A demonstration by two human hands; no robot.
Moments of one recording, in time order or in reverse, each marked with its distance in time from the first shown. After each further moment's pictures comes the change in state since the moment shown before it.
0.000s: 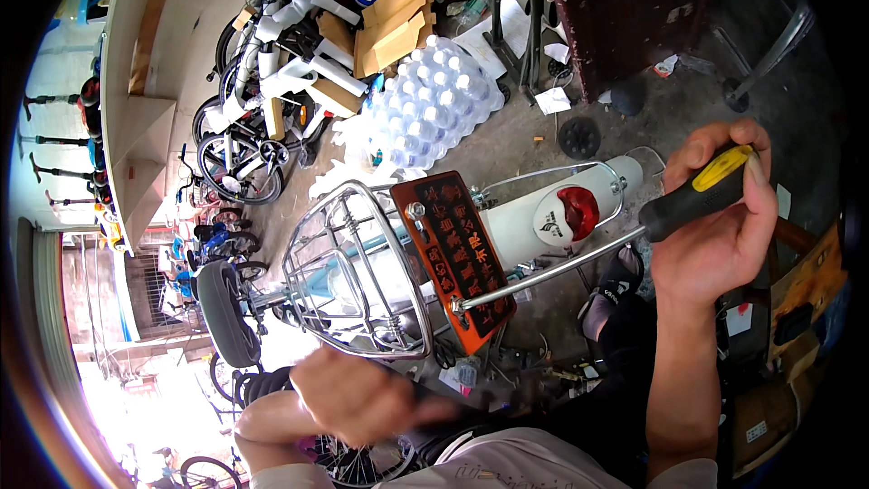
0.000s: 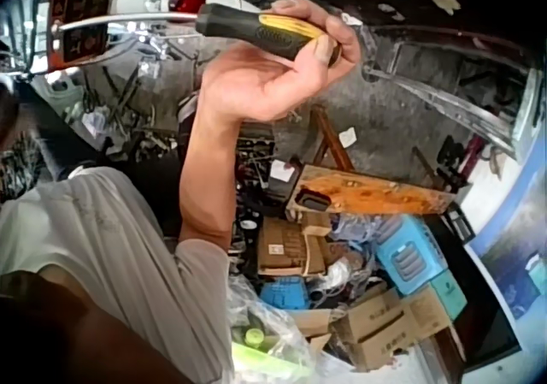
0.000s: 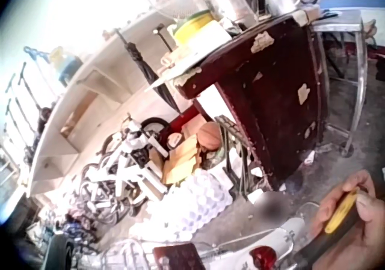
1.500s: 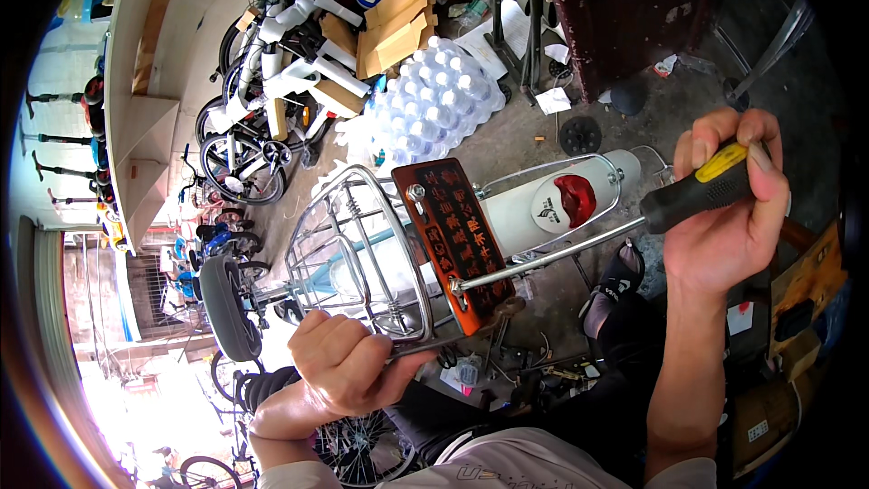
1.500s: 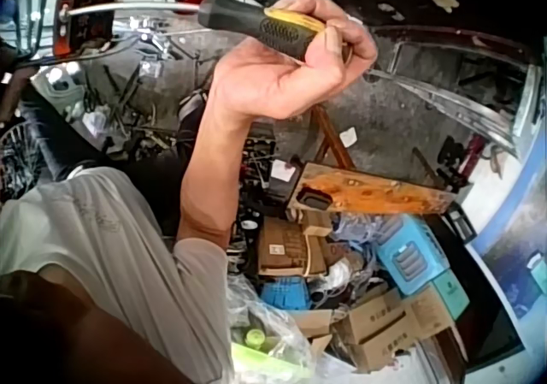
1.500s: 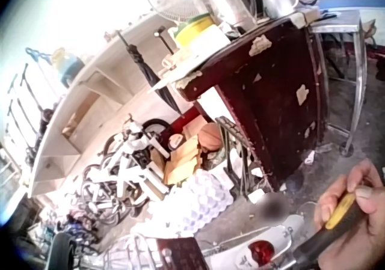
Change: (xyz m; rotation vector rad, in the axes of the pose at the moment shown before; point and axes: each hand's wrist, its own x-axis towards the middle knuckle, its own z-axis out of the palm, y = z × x) left_hand -0.005 -0.005 0.009 -0.048 -0.094 -0.358; right_hand 0.007 -0.009 -0.002 -0.031 -0.075 -0.042
